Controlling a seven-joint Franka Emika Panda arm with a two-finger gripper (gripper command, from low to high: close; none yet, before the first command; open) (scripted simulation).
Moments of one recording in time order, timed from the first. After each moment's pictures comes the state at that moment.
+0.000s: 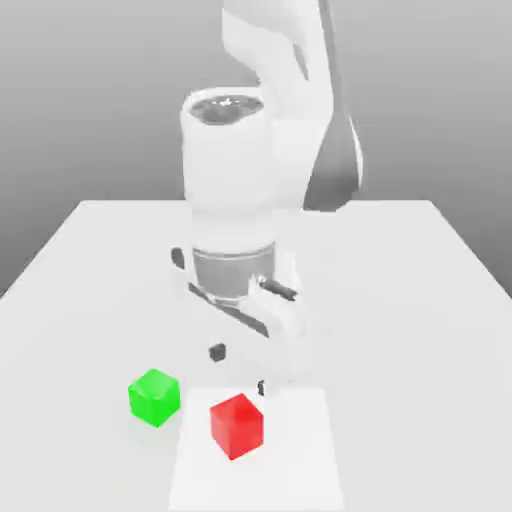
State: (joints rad) arm -0.09 0.05 0.03 -2.72 0.01 2.78 1.69
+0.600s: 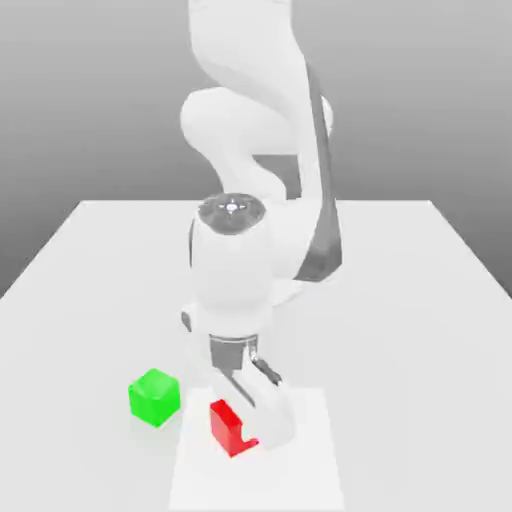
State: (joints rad) arm -0.08 0.15 0.02 -2.71 -0.02 2.87 1.73
